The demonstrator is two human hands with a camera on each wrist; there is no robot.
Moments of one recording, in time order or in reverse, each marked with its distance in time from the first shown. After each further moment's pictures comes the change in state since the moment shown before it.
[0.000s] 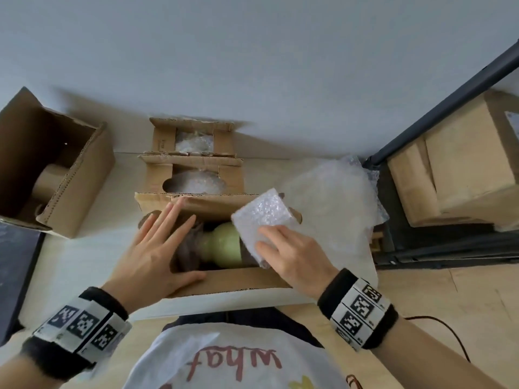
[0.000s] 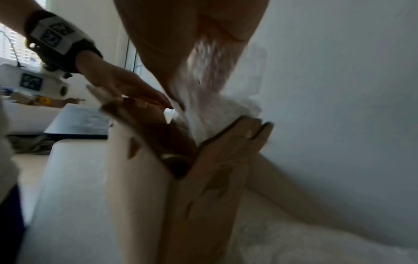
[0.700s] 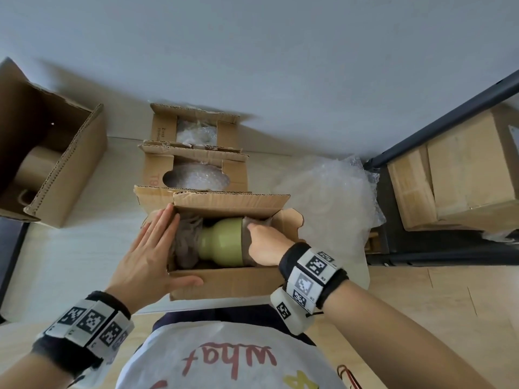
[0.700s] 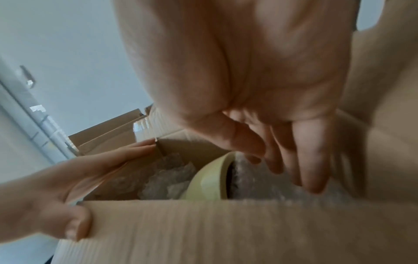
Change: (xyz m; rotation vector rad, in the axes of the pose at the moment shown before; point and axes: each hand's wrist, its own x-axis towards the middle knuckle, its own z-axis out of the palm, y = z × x) left_hand -0.001 -0.025 0.041 -0.208 -0.038 -0.172; right_hand 0.062 -0.001 0.060 0.592 -0.937 0.812
